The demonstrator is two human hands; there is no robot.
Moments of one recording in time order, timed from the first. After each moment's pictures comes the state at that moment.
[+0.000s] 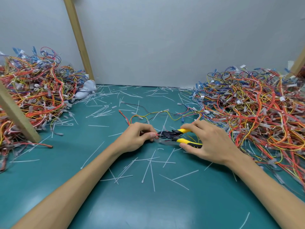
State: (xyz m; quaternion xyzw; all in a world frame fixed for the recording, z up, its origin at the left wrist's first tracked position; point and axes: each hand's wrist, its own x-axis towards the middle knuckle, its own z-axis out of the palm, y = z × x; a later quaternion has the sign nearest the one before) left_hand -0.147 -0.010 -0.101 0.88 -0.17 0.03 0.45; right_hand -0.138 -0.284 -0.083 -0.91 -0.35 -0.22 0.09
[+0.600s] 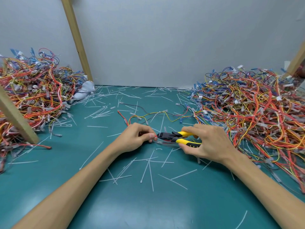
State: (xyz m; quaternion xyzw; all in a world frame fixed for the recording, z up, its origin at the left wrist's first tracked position) left_hand -0.149 -0.010 -0.099 0.88 -0.16 0.01 0.44; right_hand -0.141 -0.281 -0.080 -0.89 -0.35 -0.25 0.14
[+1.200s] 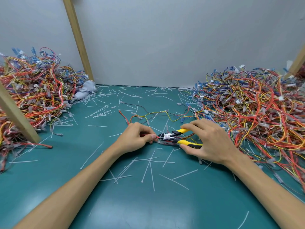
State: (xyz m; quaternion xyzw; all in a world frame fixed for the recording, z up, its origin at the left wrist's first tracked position) left_hand -0.153 -0.013 -0.096 0.90 -0.16 0.03 0.41; right_hand -0.137 -0.285 -0.084 -0.88 -0.37 -0.26 0.11
